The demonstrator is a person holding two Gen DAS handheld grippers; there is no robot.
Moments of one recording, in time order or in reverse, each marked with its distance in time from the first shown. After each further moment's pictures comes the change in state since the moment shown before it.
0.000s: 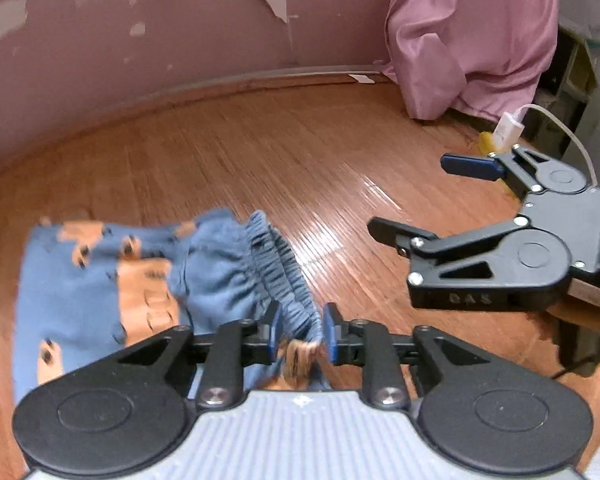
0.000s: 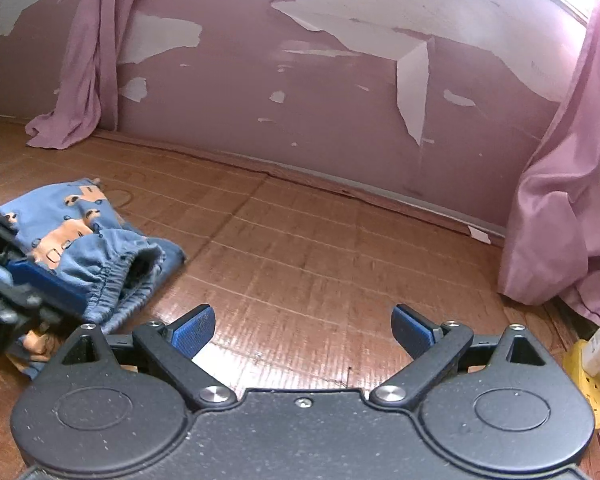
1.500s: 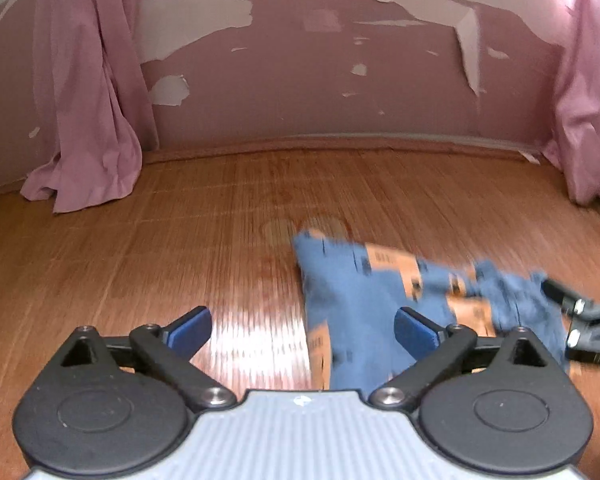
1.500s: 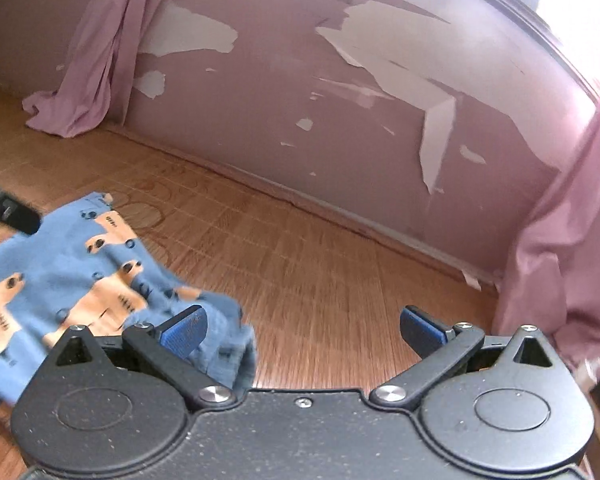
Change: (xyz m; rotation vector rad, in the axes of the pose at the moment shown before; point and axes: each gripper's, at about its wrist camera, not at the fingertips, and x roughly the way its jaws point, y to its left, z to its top) left arm -0.062 0.141 -0.040 -0.229 -0.180 0.376; right arm 0.001 0.097 0.048 -0.135 -0.027 -0.142
